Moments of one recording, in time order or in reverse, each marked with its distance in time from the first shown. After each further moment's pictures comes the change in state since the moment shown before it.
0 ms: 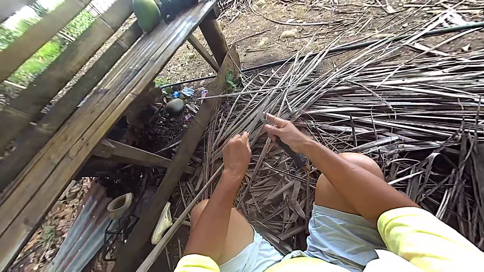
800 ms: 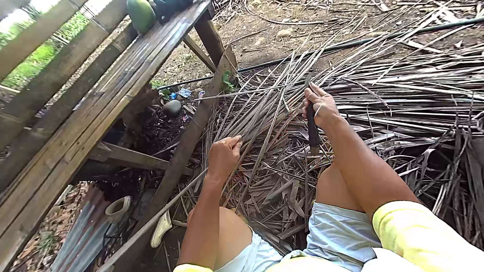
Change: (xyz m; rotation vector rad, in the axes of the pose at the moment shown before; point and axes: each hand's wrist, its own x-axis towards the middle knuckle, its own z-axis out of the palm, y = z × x) left_hand -0.003 -0.030 -0.025 -0.231 0.007 0.134; right_hand 0.014 -0.024 -0.093 0.246 0.572 -0.092
